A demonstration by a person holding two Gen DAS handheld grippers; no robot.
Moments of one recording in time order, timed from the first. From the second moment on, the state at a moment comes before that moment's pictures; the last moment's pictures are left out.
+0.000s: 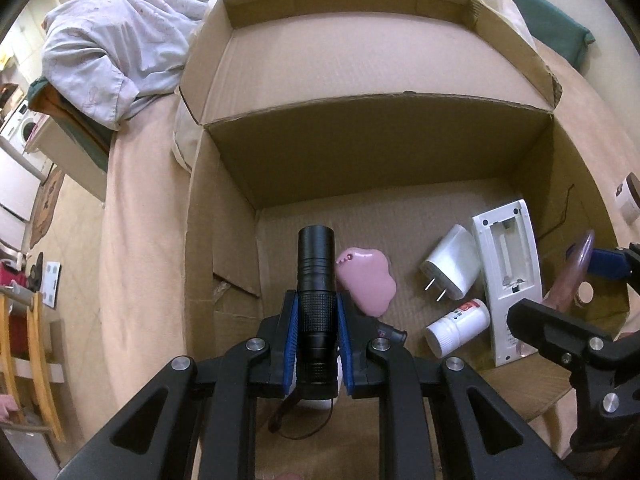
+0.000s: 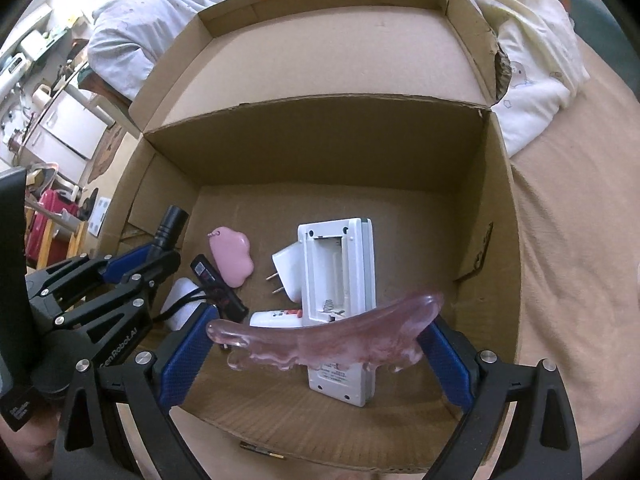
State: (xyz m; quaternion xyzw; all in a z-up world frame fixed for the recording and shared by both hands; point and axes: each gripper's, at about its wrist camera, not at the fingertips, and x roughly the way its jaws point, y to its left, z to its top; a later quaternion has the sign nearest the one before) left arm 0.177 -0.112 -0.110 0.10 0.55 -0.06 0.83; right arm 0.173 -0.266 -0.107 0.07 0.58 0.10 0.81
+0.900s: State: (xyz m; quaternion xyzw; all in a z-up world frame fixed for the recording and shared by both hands) left arm 0.151 -0.106 -0.057 0.08 0.52 -0.08 0.85; right arm 0.163 -0.290 -0.061 0.12 0.52 0.08 0.84
